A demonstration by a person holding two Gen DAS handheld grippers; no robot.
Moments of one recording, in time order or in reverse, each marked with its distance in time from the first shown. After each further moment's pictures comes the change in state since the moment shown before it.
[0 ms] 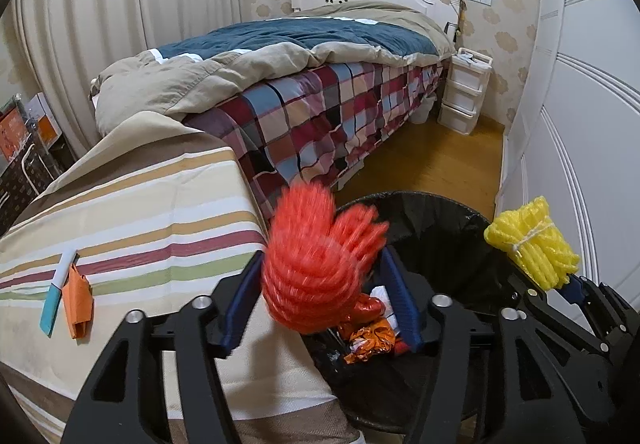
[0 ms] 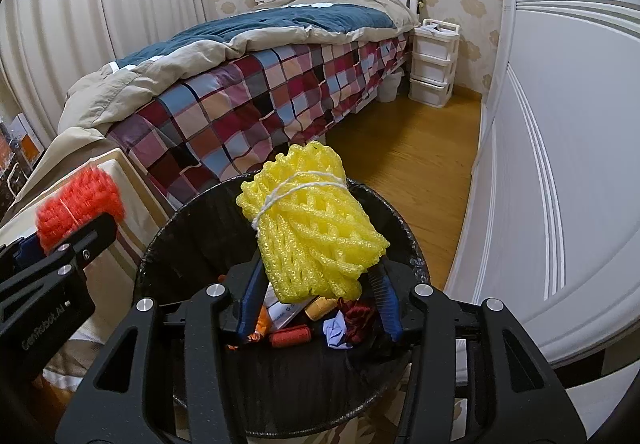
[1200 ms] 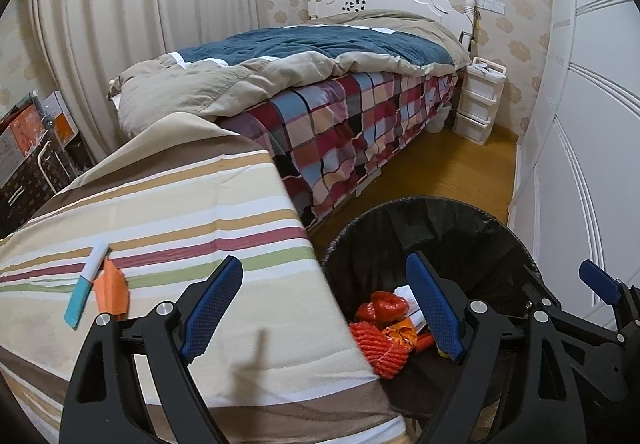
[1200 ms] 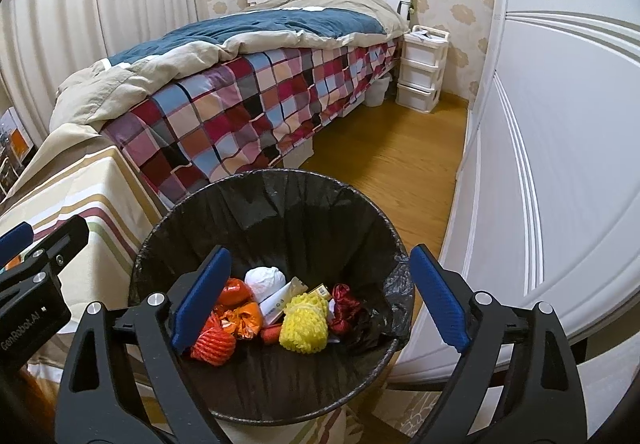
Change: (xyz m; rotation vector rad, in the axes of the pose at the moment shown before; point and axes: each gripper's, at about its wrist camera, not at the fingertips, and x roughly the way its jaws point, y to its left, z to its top) left arm -0.019 0.024 -0.004 -0.022 -0.028 0.052; right arm -0.015 0.004 -0.002 -0.018 -0.011 -0.056
